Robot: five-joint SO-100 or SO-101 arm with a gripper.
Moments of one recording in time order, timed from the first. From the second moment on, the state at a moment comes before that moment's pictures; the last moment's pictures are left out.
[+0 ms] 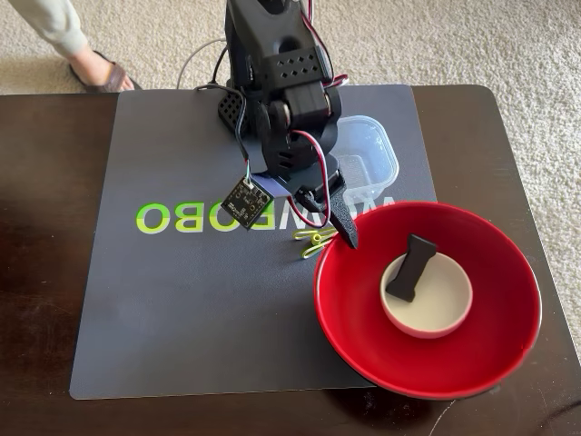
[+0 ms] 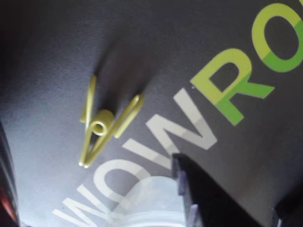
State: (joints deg) arm -15.0 106.3 120.4 71.5 23.7
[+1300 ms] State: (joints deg) arm -6.5 92.5 117.3 67.5 18.7
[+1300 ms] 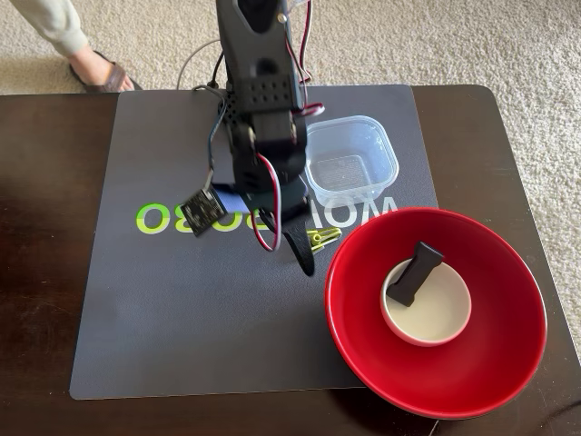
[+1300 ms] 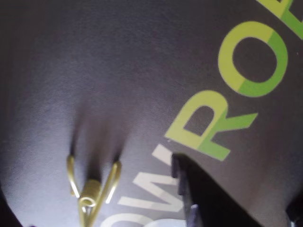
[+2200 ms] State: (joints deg) arm -20.1 82.5 113.6 63.1 19.4
